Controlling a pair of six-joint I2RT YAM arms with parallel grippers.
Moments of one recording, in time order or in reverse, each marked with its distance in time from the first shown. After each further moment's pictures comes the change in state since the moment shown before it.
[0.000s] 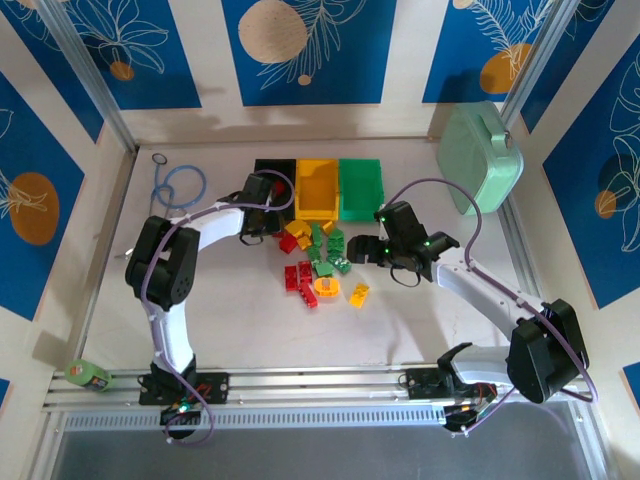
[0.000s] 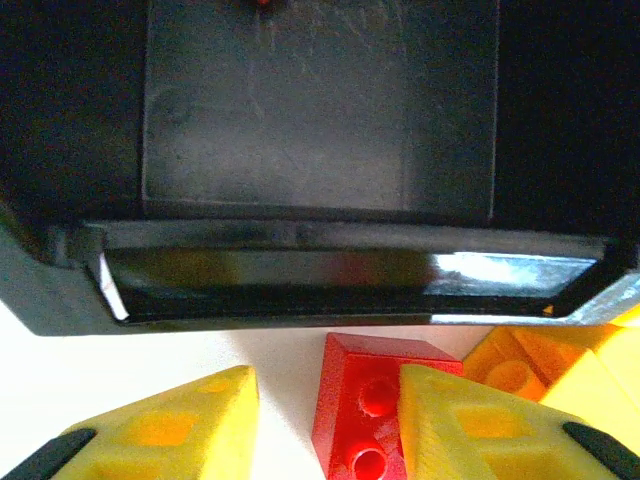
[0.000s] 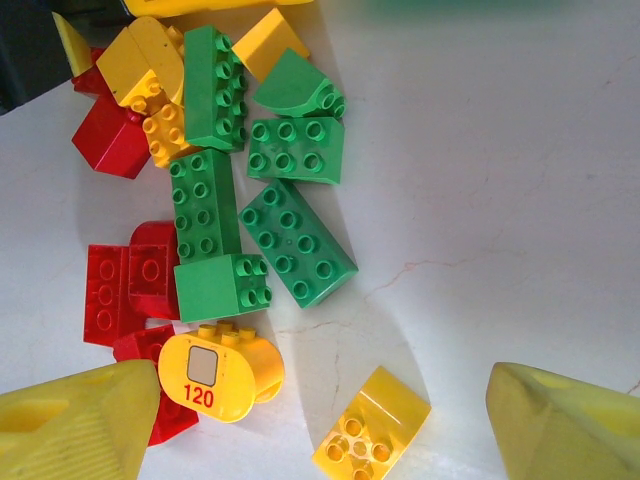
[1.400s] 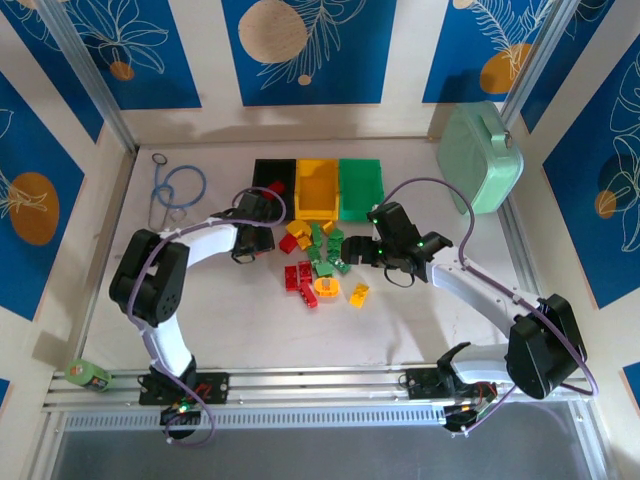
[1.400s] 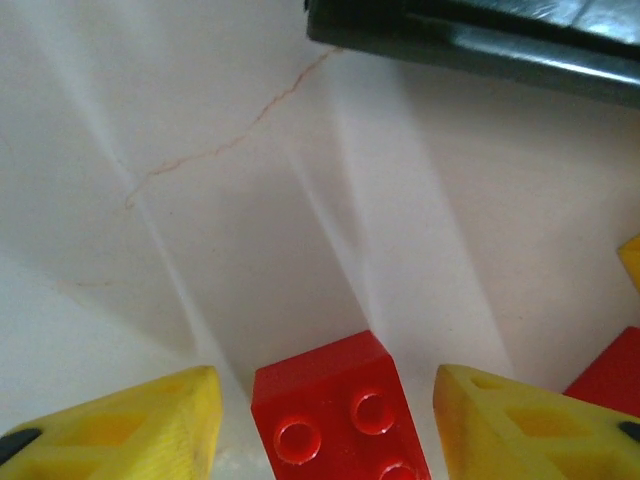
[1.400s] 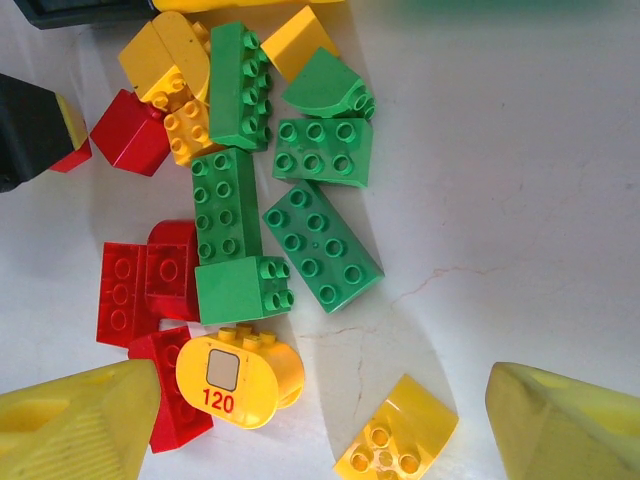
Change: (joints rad) left arm -0.023 -0.137 -0.196 -0.045 -0.130 -0.109; right arm 0.050 0.023 0.015 0.019 0.030 0.018
